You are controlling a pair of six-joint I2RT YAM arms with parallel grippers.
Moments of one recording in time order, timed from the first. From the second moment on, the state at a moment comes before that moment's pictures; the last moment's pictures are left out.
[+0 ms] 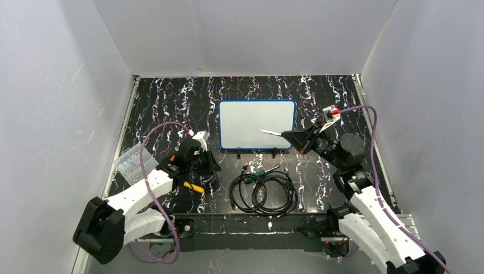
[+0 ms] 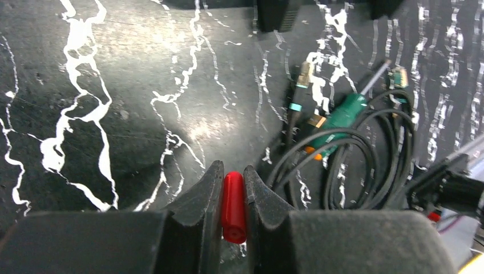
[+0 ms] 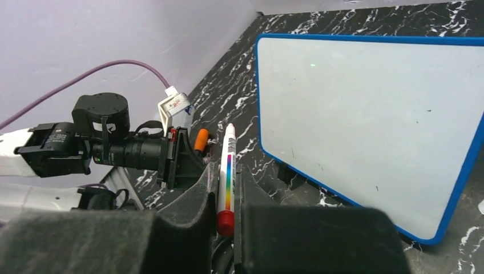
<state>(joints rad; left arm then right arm) -0.54 1.04 0.49 -0.20 0.18 -0.60 0.38 0.67 0.54 0.19 -0.47 0.59</state>
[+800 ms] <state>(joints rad) -0.51 1.07 0.52 -0.20 0.11 -0.57 0.73 0.83 0.54 0.12 -0.21 0.45</state>
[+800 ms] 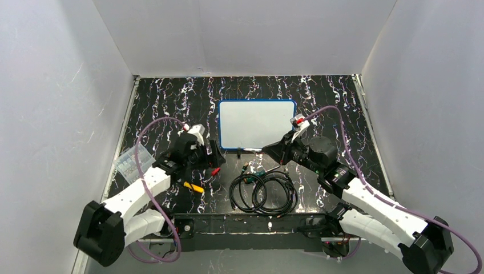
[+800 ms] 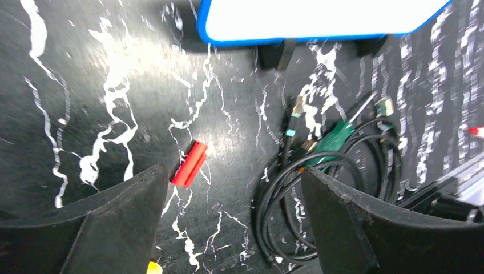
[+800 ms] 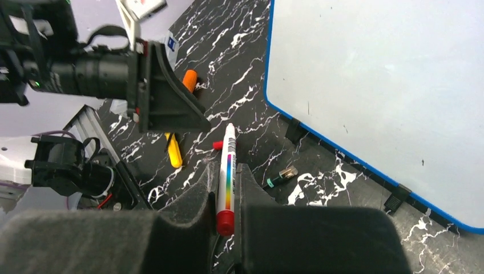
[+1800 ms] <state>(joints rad) -0.12 1.75 1.27 -0.10 0.96 -0.25 0.77 0.81 0.58 0.12 -0.21 0.44</state>
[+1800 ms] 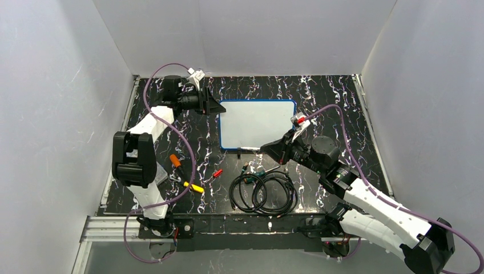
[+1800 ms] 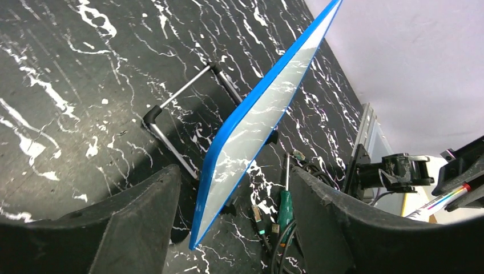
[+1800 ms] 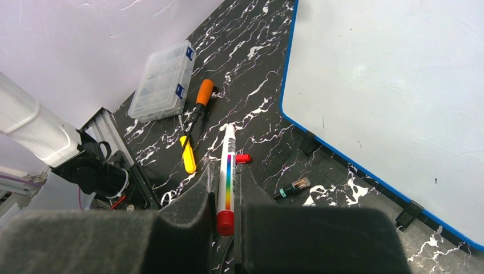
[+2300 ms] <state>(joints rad) -0.13 1.79 1.22 -0.05 1.05 -0.25 0.77 0.81 0.58 0.12 -0.22 0.44</state>
